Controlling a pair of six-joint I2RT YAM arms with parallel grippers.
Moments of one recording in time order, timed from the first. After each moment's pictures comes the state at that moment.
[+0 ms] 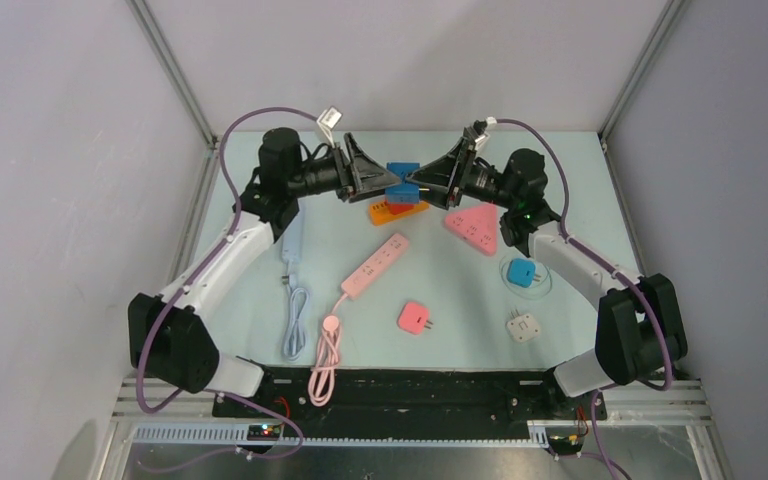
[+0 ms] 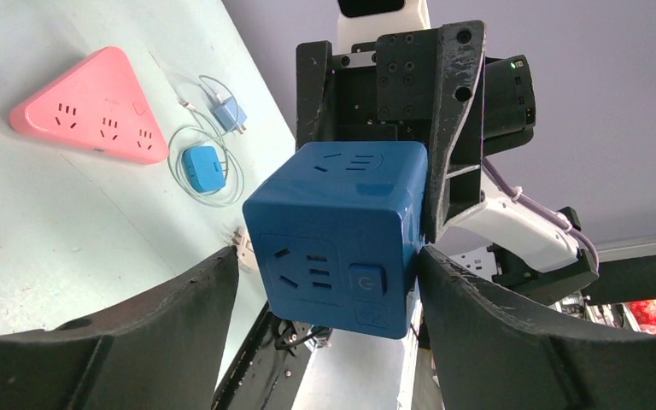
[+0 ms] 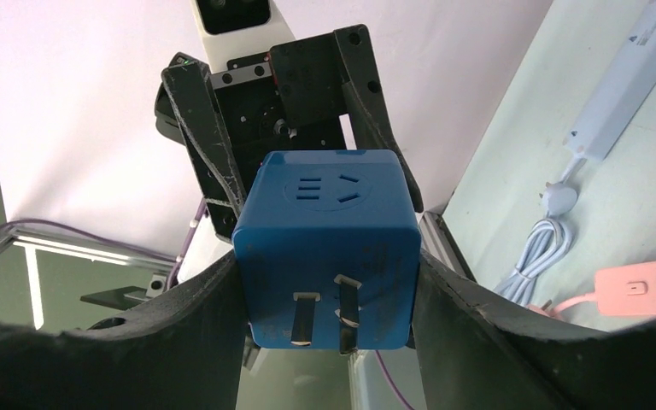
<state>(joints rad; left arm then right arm) -0.36 1.41 1.21 0.03 0.84 -0.91 0.40 1.47 1.05 0.59 -0.83 1.37</state>
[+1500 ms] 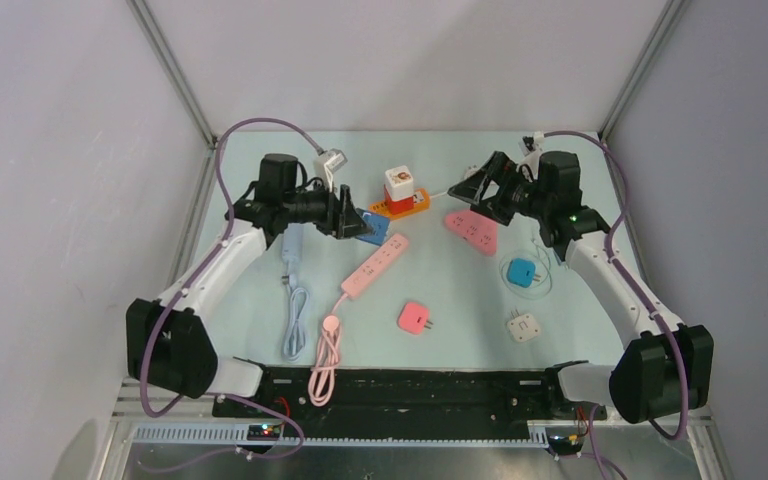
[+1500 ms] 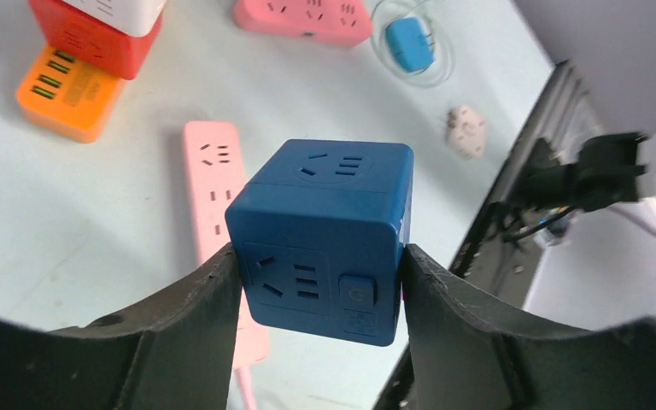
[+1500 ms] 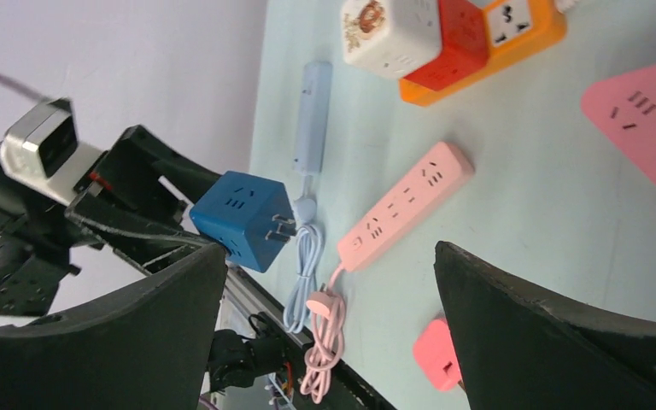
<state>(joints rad) -0.28 1.39 1.13 -0.38 0.80 -0.15 0.23 1.28 1.06 -0.17 -0.55 0.80</state>
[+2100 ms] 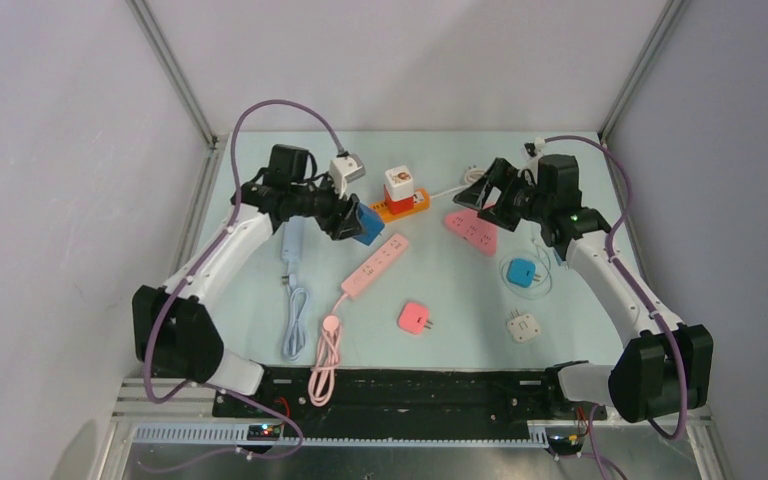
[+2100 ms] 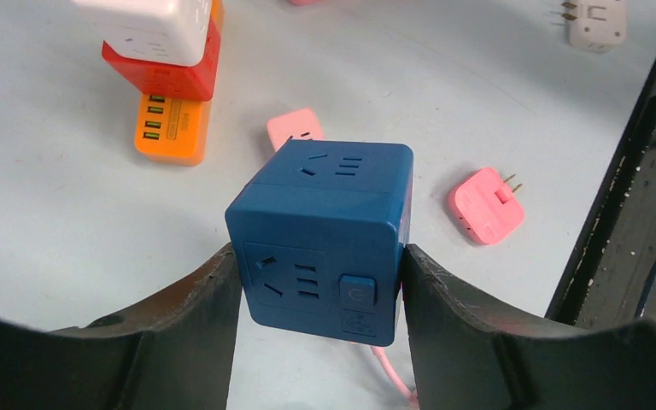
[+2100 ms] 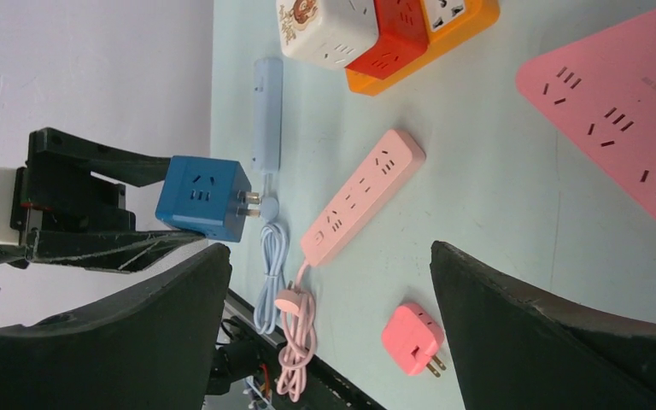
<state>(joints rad) -0.31 1.44 1.25 -0.59 0.70 0.43 0.21 1.28 1.06 -0.28 -0.48 0.74</state>
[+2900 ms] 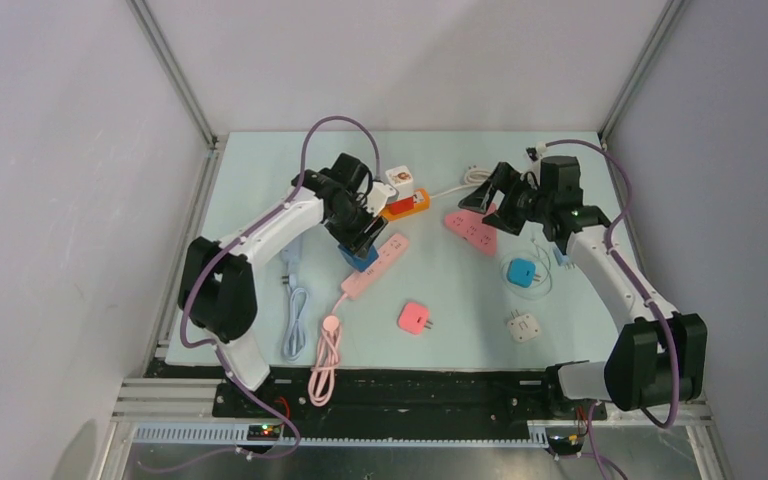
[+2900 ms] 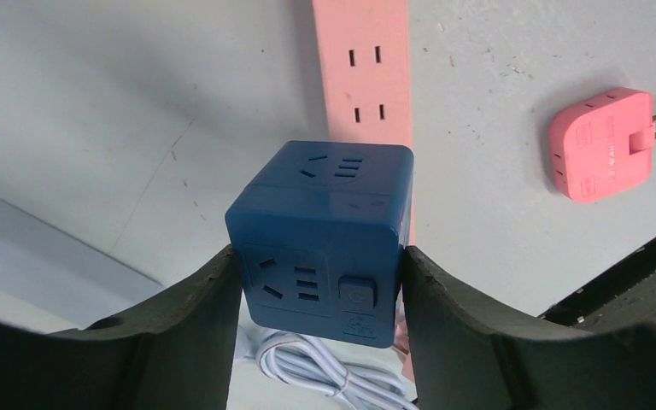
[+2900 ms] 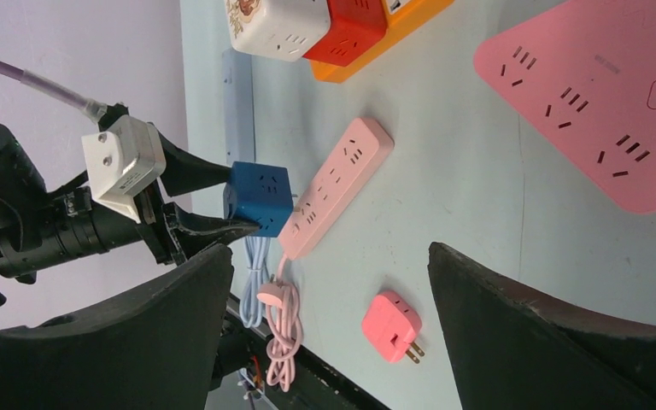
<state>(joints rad) -0.52 1.75 1.45 -0.91 0.18 0.28 0.16 1.32 1.06 -0.33 -0.51 0.70</state>
